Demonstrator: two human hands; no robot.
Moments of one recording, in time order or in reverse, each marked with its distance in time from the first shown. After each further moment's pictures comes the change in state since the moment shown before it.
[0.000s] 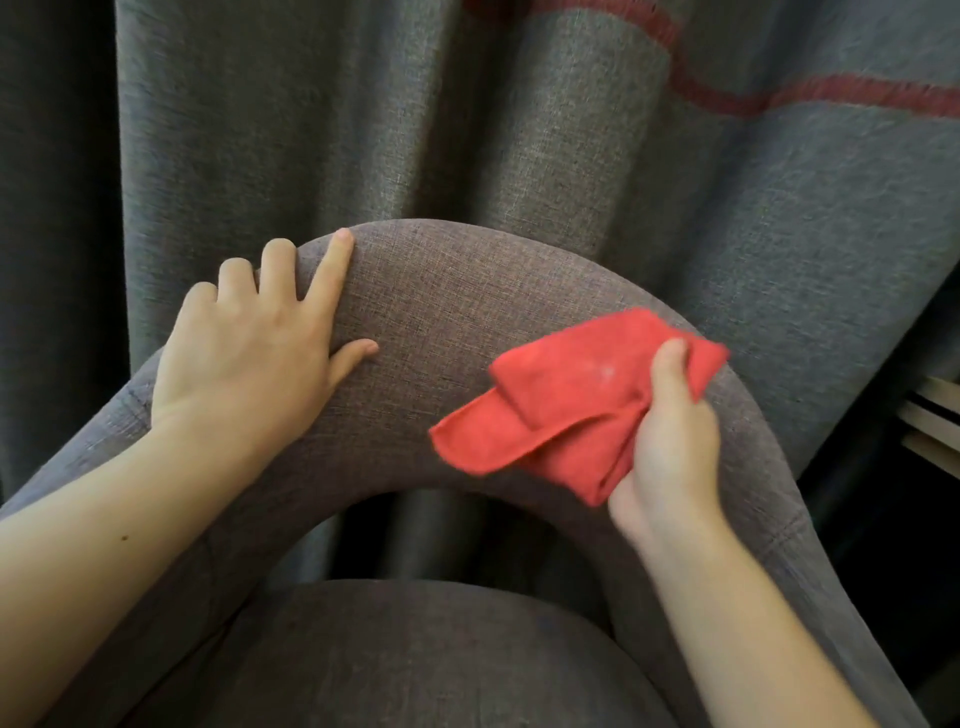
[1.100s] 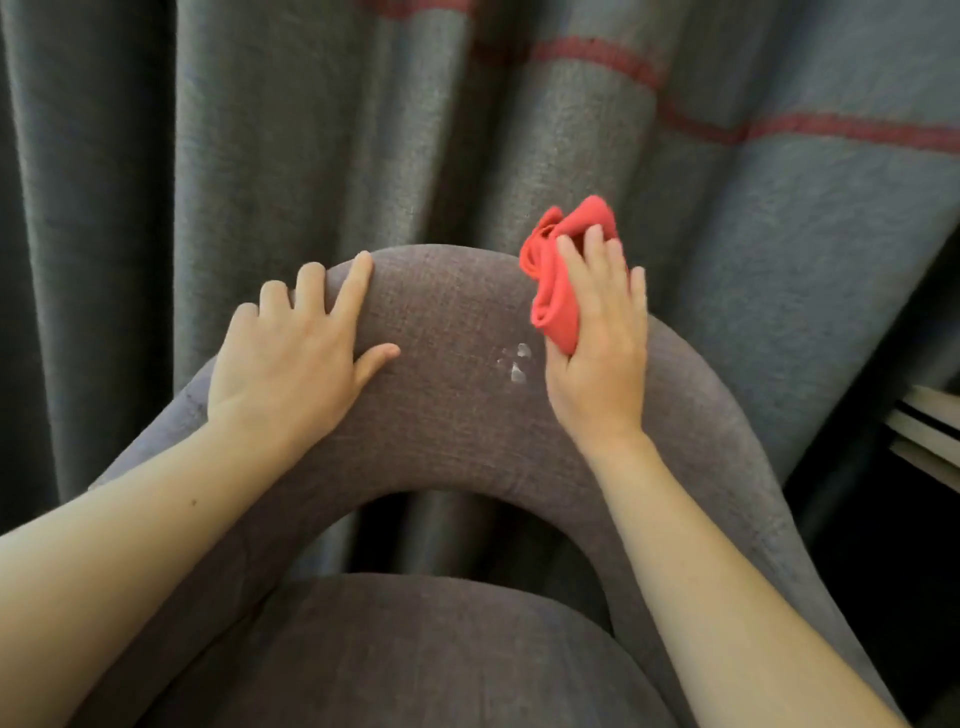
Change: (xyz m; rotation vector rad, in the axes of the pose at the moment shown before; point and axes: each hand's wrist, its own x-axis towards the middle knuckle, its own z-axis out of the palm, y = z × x) left_hand 0.003 0.003 -0.007 0.009 -0.017 -0.024; right_hand 0.033 -0.003 0.038 -1.004 -0.293 -1.167
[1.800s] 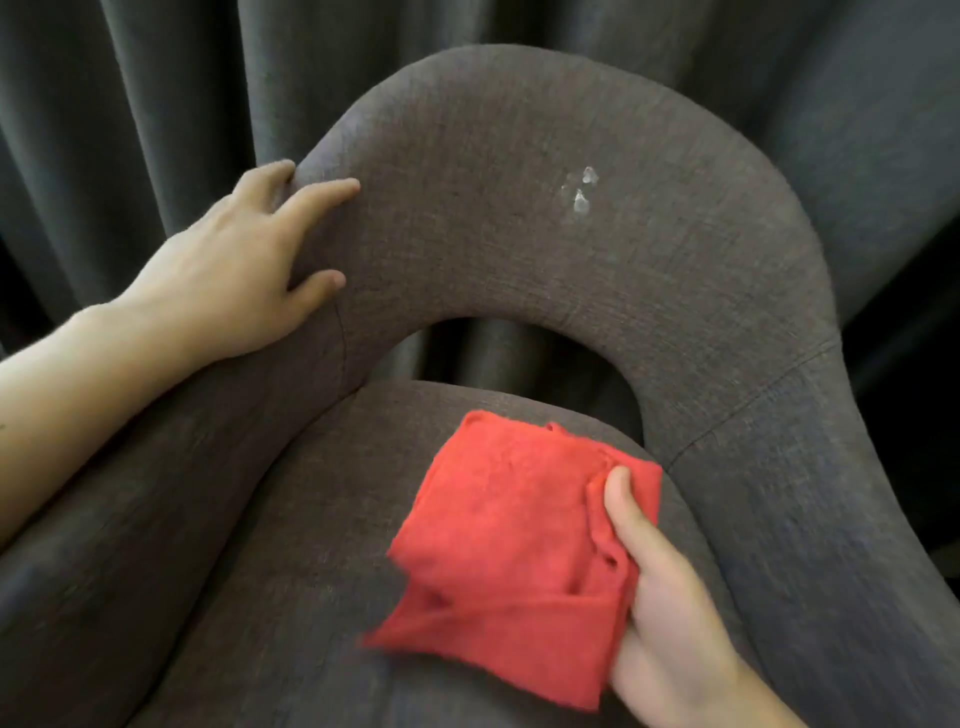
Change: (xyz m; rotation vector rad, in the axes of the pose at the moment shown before) left_hand -0.098 -0.071 -0.041 -0.345 -0.312 0.064; right_hand -0.204 -0.122 -0.157 1.532 -0.604 1.597
